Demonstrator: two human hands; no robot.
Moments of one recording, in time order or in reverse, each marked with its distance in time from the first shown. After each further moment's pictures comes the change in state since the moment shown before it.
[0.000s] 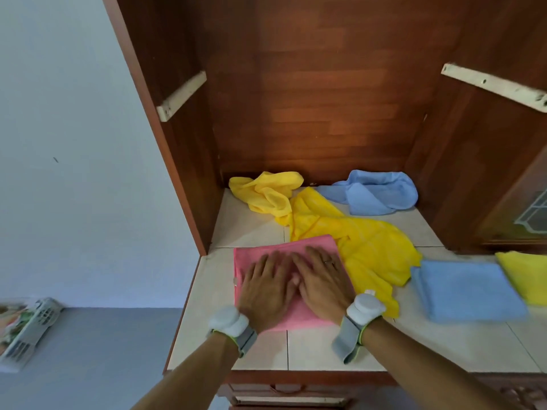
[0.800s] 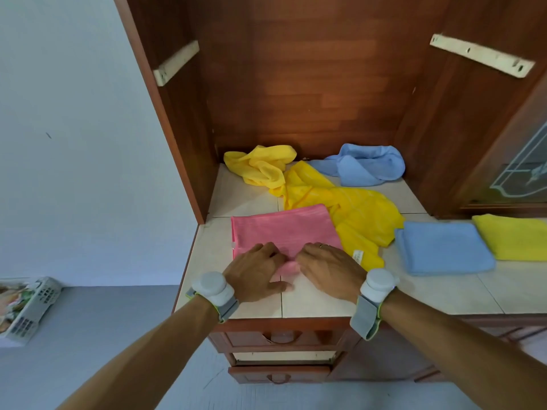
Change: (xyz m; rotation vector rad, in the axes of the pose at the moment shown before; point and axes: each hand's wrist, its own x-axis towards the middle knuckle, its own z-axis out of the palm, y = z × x) left_hand -0.032 -0.003 -0.027 0.009 -0.194 0.274; right_hand -0.051 0.012 -0.032 0.008 -0.080 -0.387
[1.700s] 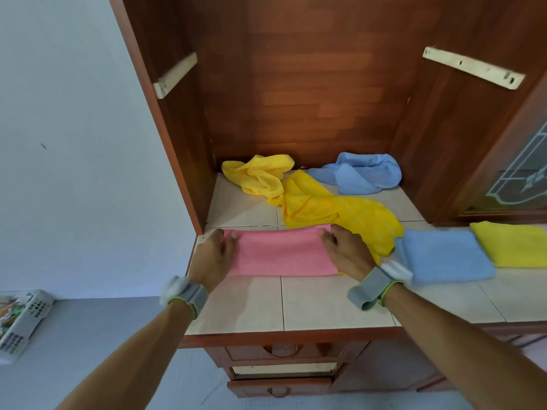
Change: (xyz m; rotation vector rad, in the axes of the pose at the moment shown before) left_hand -0.010 -0.064 -0.008 -0.449 0.487 -0.604; right_hand 0.023 0.033 -0.014 0.452 0.205 0.711
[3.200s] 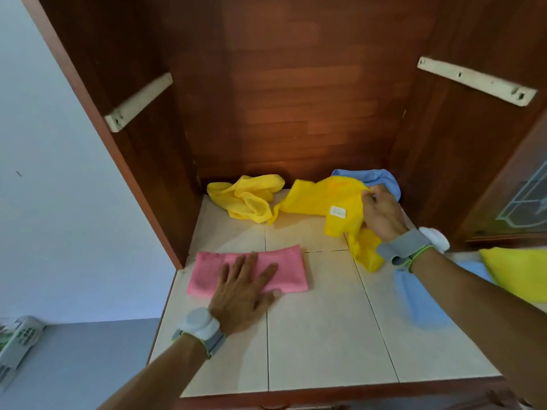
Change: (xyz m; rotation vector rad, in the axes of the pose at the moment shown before) left_hand 0.017 0.030 0.069 0.549 -0.368 0.402; right_hand 0.121 0.039 -0.085 0.287 0.260 0.186
